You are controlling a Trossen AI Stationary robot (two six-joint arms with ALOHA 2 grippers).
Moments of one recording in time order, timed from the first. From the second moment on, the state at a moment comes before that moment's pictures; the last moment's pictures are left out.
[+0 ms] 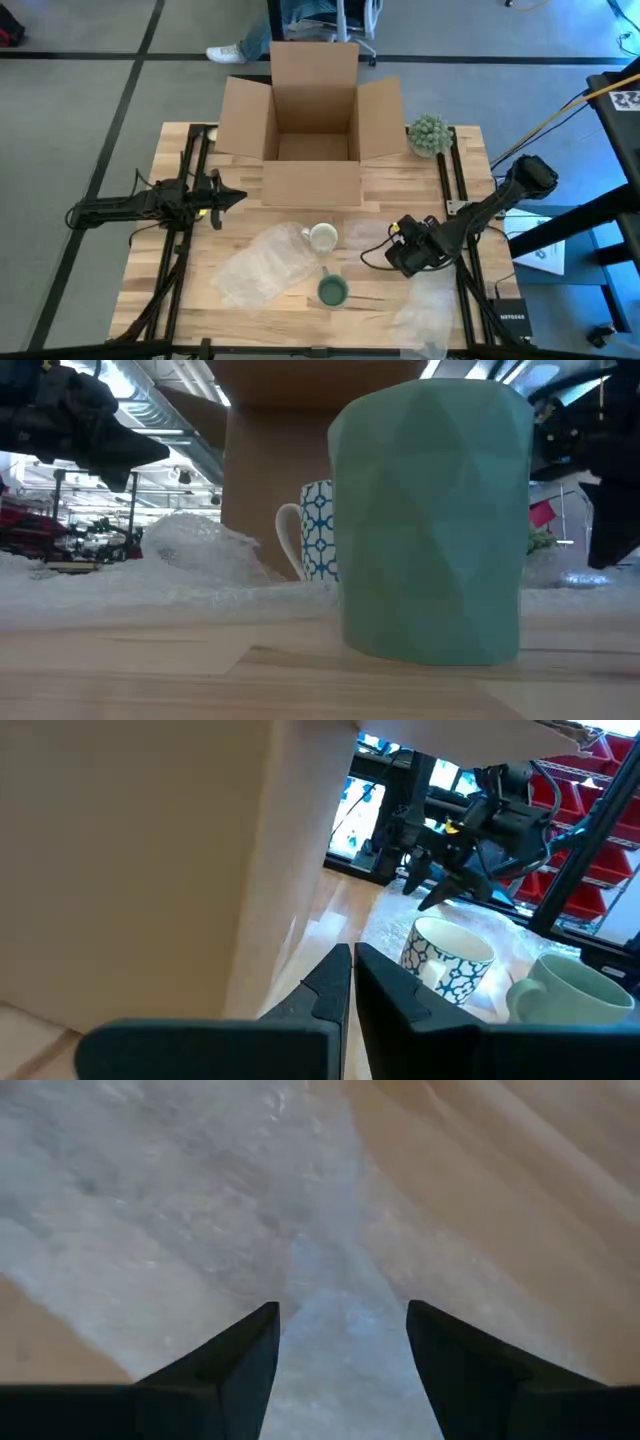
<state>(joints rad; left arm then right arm) 0.07 0.01 0.06 -0.11 -0.16 -0.24 0.60 1.40 0.73 -0.91 0.37 1.49</state>
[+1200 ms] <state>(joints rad) 0.07 0.01 0.06 -0.11 -0.16 -0.24 0.57 1.52 0.75 -0.94 0.40 1.36</state>
